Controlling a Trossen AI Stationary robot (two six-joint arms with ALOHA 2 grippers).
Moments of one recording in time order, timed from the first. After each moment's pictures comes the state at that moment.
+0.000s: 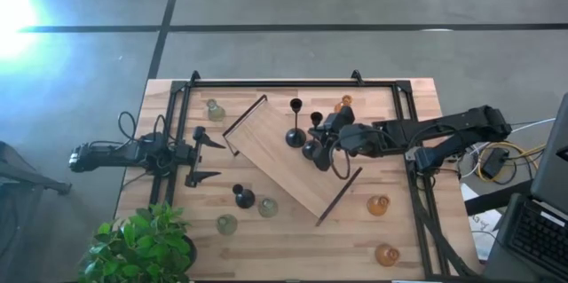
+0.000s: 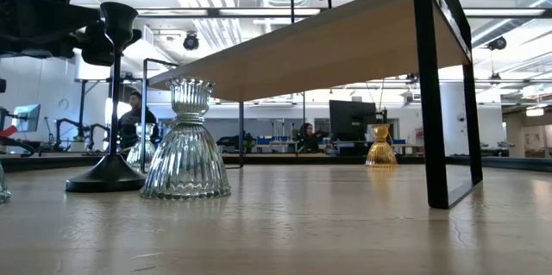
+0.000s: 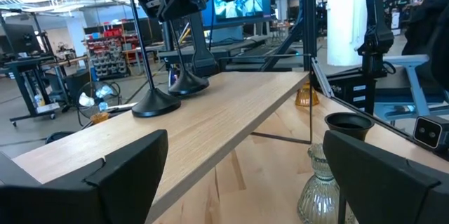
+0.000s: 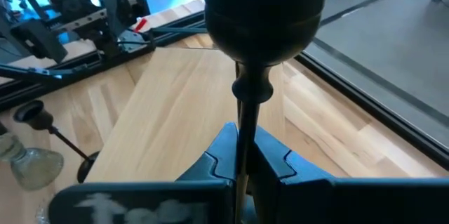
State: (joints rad) left arm -0.01 0.04 0.01 0.03 0.11 0.13; right arm 0.15 1.34 1.16 -0.38 0.56 0.46
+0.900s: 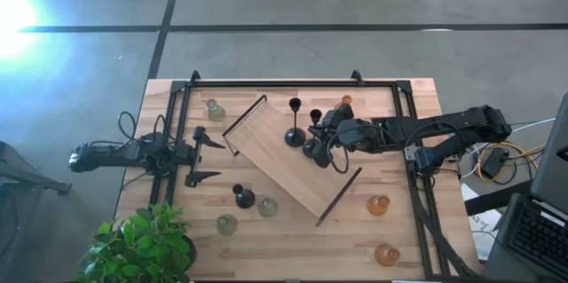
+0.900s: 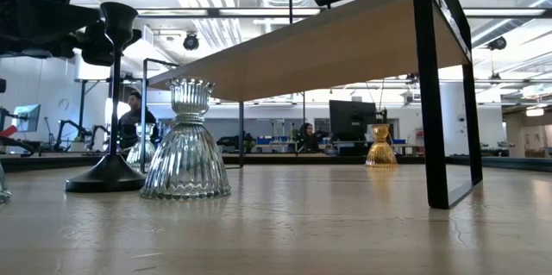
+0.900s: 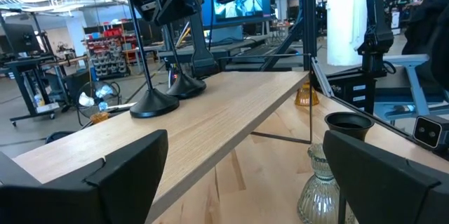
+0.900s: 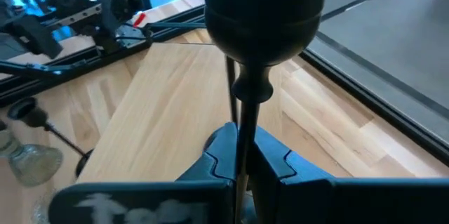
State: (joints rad) left arm -0.01 0.04 0.01 0.03 0.11 0.13; right arm 0.10 1.34 1.15 -0.38 0.50 0.45
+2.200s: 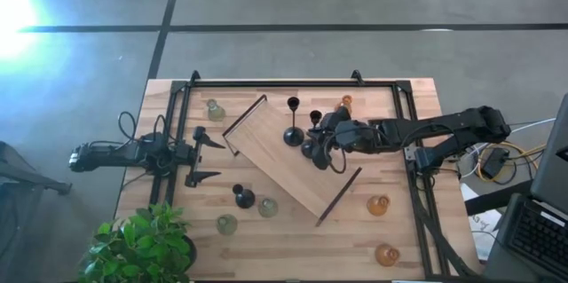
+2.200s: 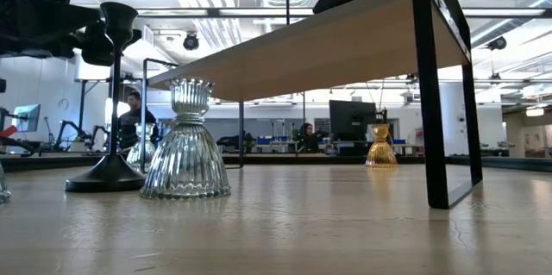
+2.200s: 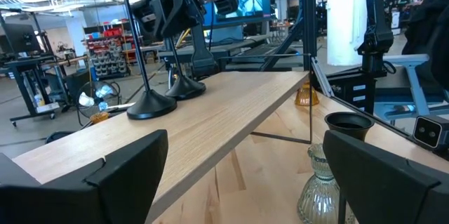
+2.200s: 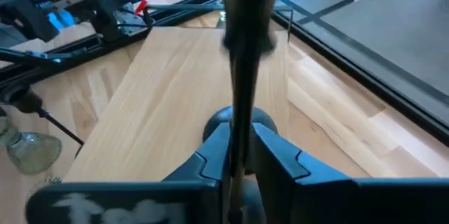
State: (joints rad) left arm -0.01 0.04 0.01 0.03 0.11 0.13; right arm 0.09 1.35 1.09 -0.33 0.46 0.45
